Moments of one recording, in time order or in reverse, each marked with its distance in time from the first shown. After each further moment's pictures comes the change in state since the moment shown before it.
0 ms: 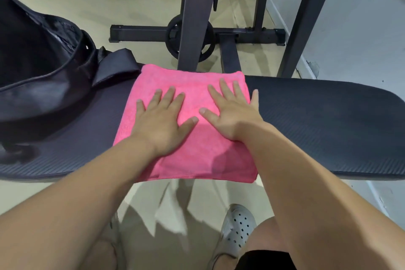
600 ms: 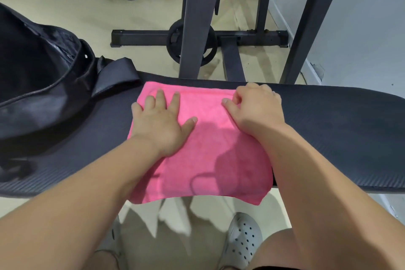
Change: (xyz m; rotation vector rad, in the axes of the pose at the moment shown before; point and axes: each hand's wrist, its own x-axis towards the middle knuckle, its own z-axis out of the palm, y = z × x) left_hand 0.024 0.001 -0.010 0.275 -0.041 -0.133; right_hand 0.007 0.019 -0.028 0.098 0.316 0.157
